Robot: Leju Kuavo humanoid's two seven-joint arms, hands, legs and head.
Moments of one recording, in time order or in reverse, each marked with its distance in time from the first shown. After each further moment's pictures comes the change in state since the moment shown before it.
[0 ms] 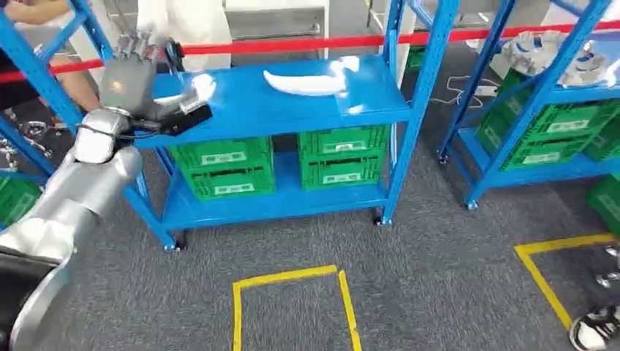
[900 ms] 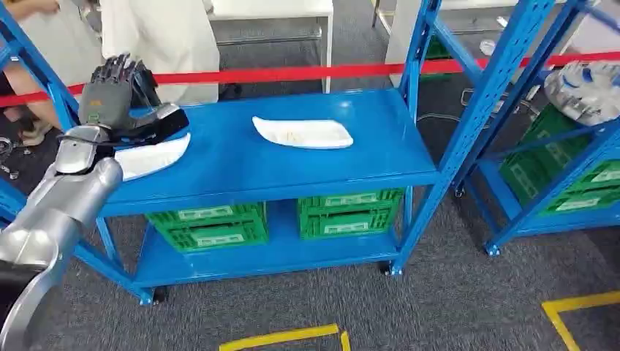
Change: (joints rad) left arm 0.112 0.062 0.049 0.039 0.034 -0.140 0.076; right arm 0.030 -0.002 -0.007 0.001 0.026 0.010 0.015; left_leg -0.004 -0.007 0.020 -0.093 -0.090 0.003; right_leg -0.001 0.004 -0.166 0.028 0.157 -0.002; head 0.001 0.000
